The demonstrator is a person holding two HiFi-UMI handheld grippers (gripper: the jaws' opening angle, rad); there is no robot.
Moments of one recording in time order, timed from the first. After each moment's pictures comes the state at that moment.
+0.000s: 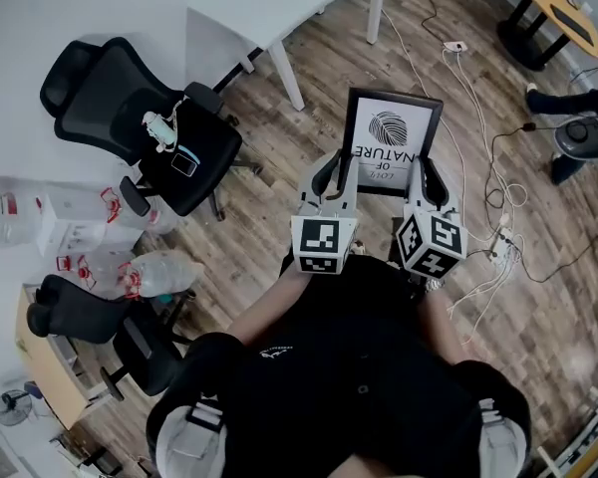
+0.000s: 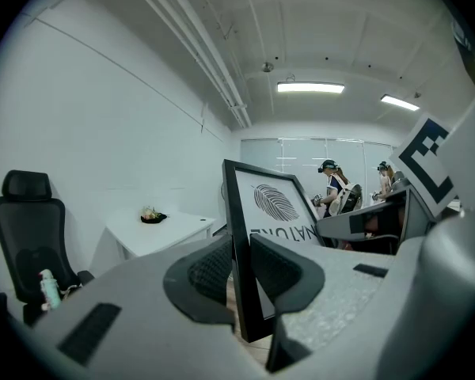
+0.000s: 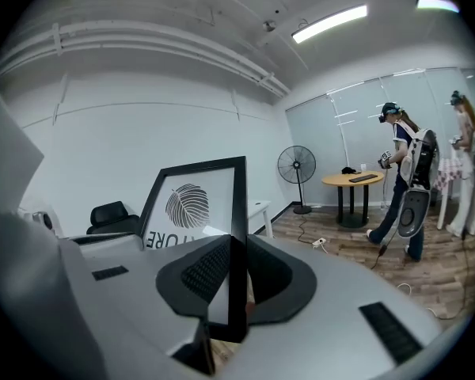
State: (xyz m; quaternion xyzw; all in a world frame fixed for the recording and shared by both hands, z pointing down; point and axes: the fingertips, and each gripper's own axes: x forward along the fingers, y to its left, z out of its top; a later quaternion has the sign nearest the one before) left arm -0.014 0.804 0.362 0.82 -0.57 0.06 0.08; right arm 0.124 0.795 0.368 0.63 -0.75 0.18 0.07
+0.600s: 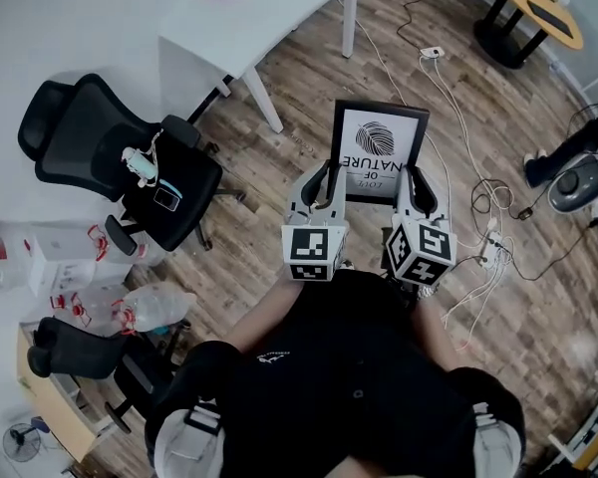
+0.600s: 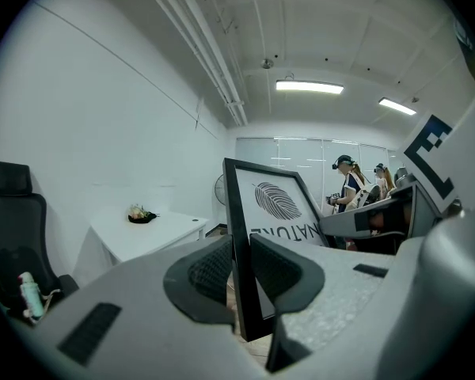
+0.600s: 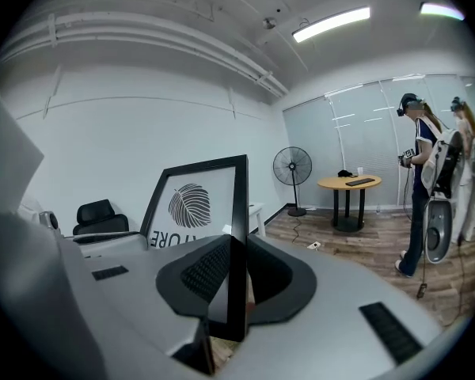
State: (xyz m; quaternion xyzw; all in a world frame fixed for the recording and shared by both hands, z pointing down) left arm -0.001 0.724 0.378 0.83 -0.54 0.06 0.09; right arm 0.137 0.727 0.377 0.65 -0.74 0.17 0.08
